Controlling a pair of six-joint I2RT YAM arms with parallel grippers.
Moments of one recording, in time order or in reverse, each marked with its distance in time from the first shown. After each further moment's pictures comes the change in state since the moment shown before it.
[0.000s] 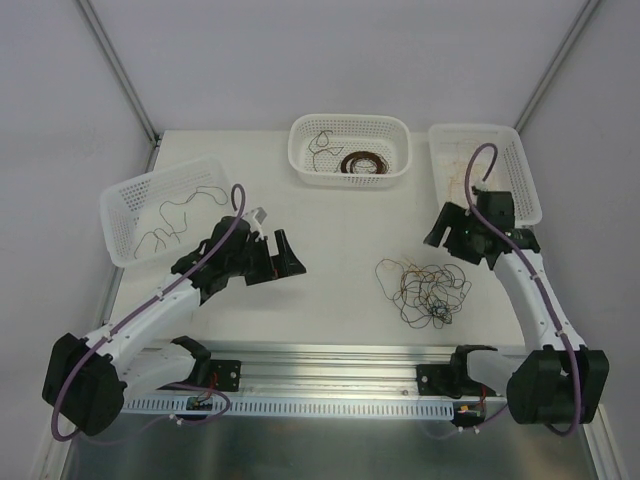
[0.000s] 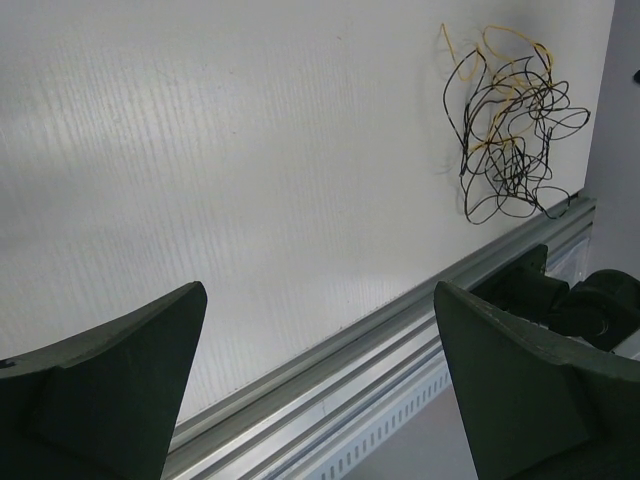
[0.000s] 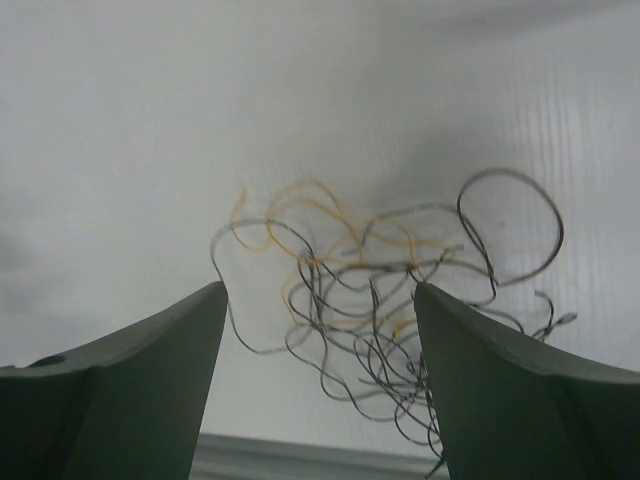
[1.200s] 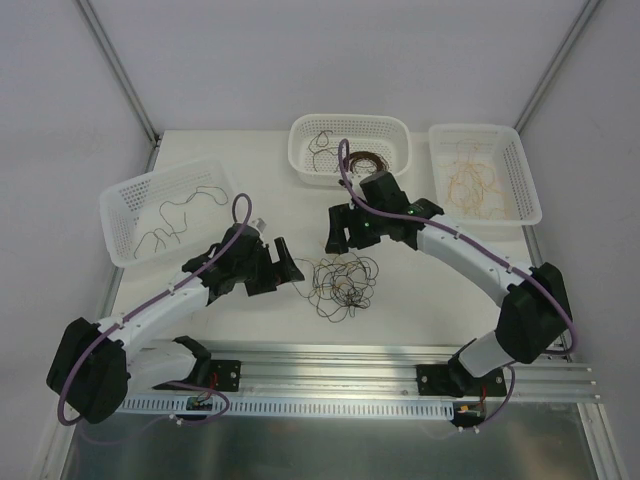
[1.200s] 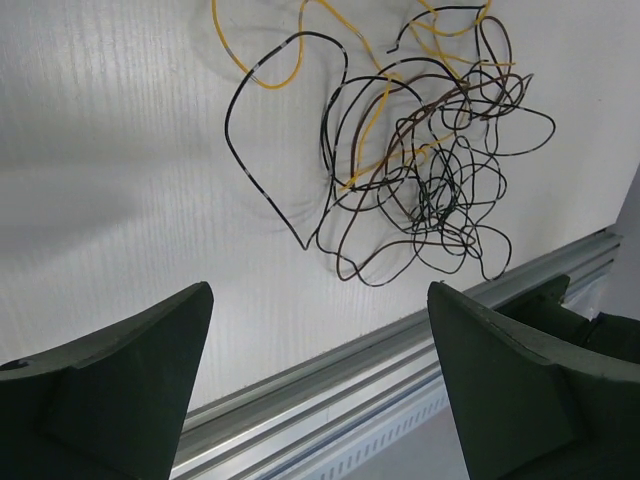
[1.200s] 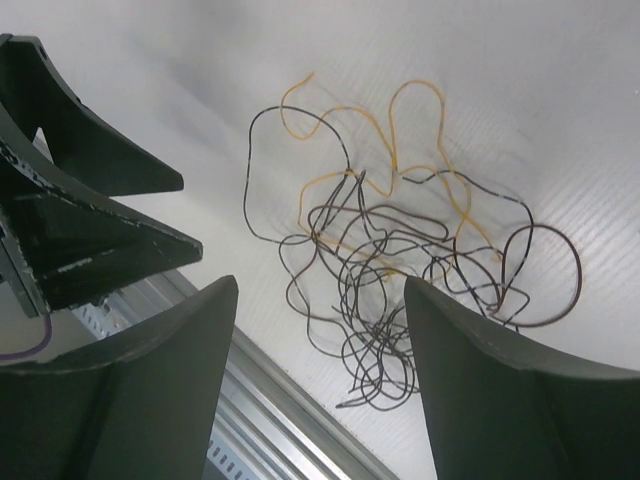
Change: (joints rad) left arm -0.030 0.028 -0.068 -0.002 -0.071 -0.116; right arm 0.660 0.352 0.244 0.118 -0.138 -0.074
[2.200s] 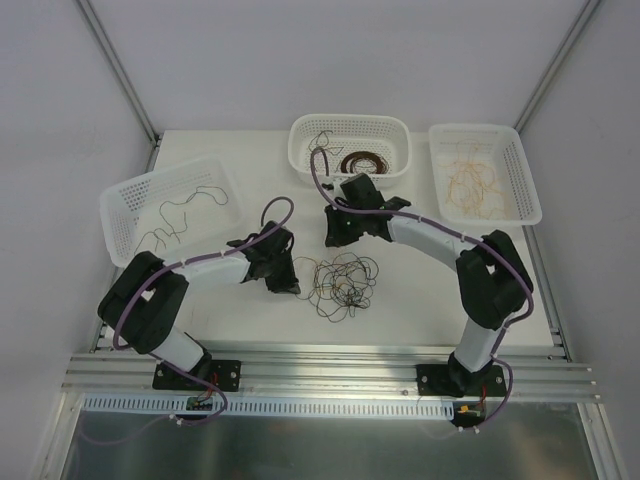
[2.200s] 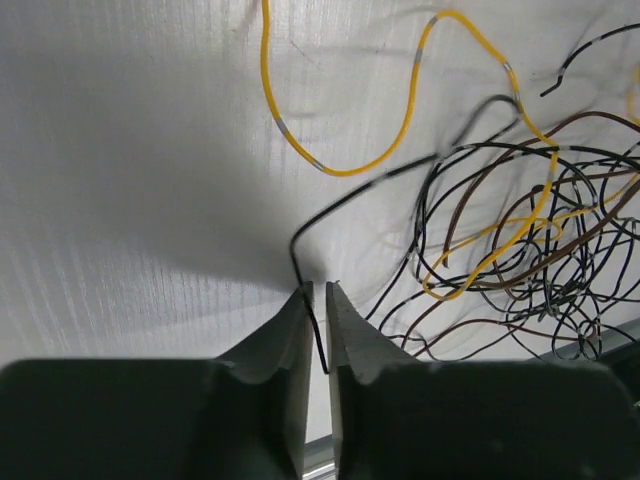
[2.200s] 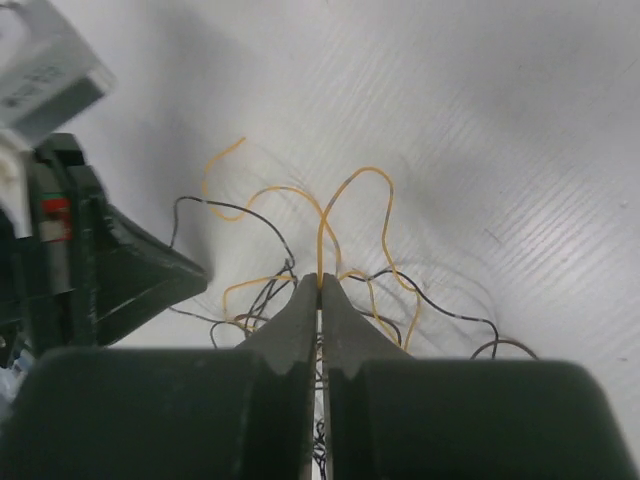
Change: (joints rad) left arm -0.076 0.465 0.148 0.035 -0.073 0.006; right arm -0.002 0.311 0.050 0.219 0.021 -0.065
